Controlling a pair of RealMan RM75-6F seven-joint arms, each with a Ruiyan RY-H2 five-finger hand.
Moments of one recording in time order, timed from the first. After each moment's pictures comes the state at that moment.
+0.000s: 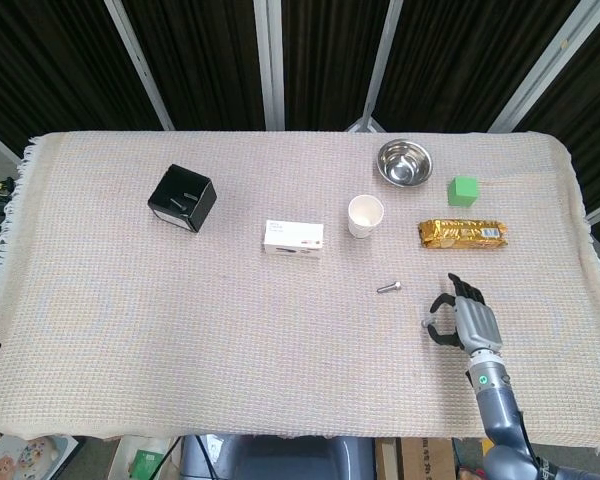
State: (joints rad) left arm -0.01 -1.05 -0.12 -1.68 1.36 1.56 0.03; right arm 0.40 -1.38 0.20 -1.74 -0.83 1.12 -0.29
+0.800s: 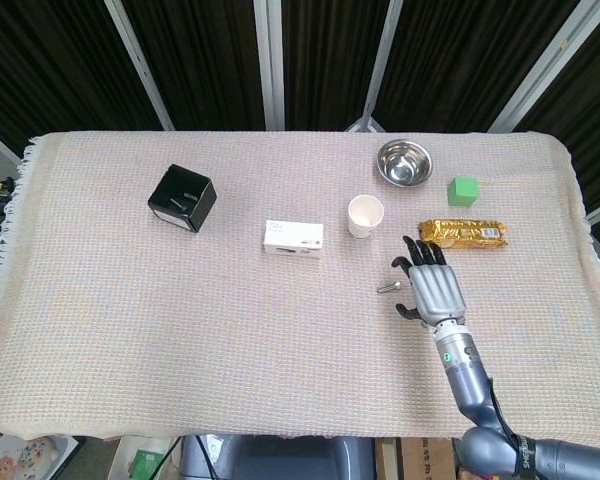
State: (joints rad) left arm -0.01 -1.04 -0.12 -1.68 1.35 1.55 0.02; right arm 0.59 -1.40 0.25 -1.83 -0.85 1.17 -0.65
